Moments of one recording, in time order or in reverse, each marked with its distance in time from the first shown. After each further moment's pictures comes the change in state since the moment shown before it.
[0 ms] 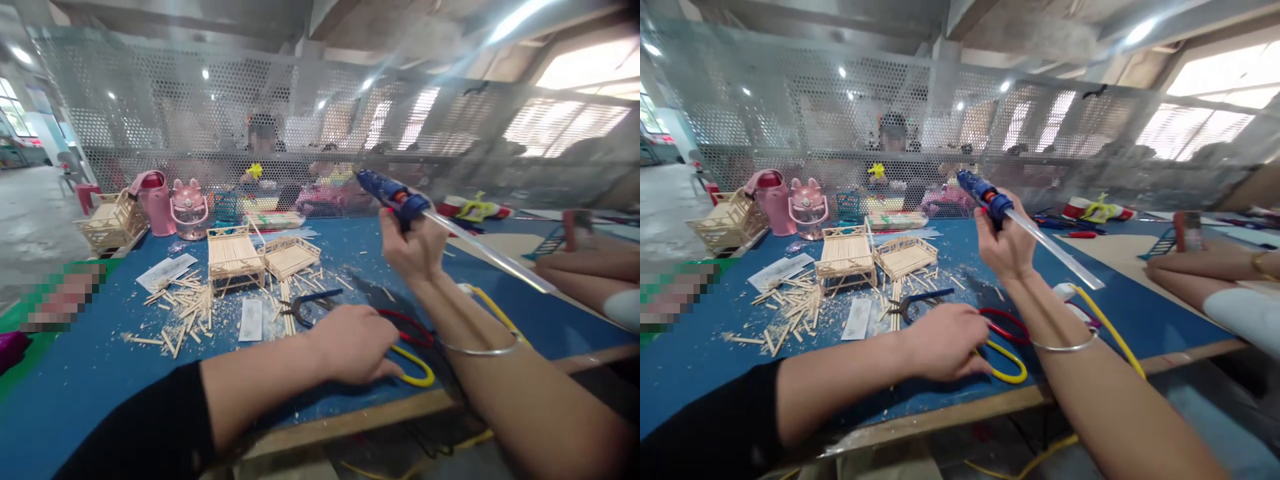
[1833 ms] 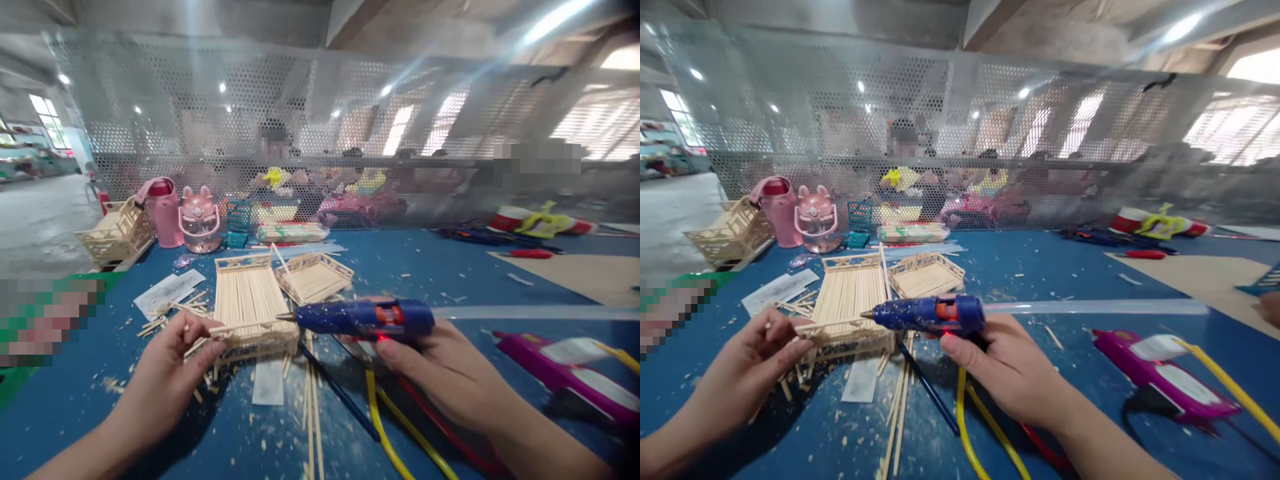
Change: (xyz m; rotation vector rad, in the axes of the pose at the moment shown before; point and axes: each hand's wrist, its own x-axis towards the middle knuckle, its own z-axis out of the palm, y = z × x) left_hand -0.182 -0.056 -0.047 -0.632 0.760 -0.953; right_hand -0.053 -0.045 0.004 0.635 -0.774 -0.031
